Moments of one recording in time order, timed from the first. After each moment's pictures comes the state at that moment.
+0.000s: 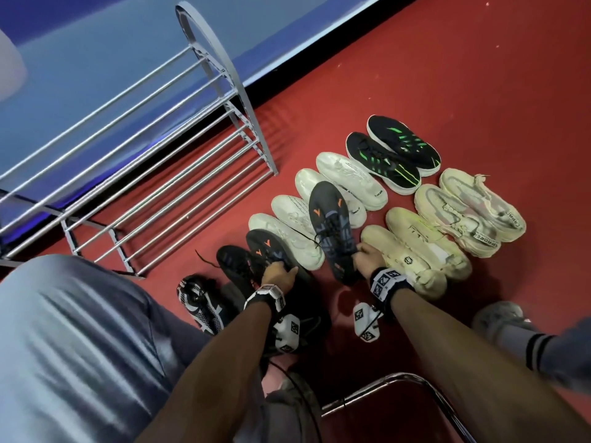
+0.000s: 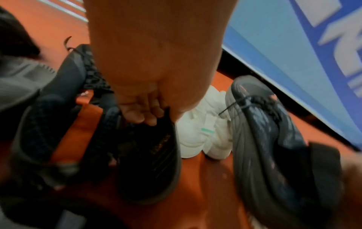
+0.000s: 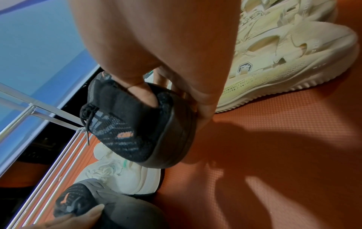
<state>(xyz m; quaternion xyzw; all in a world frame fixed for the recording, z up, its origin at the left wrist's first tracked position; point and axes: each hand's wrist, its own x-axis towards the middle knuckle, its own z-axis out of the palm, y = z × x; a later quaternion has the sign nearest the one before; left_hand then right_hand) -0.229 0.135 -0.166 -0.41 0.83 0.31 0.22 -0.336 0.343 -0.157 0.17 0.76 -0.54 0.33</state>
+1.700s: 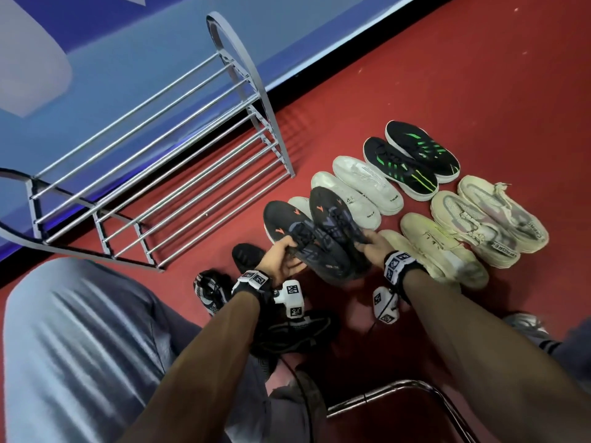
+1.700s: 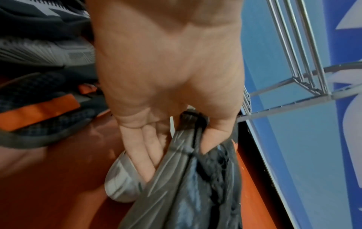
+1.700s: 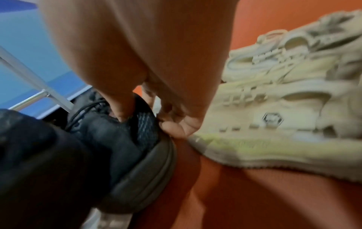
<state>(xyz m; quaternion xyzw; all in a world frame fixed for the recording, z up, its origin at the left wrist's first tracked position) -0.247 0.118 -0.080 -0.50 0.44 0.74 0.12 -0.377 0.333 -0.156 0.00 0.80 -0.45 0.39</state>
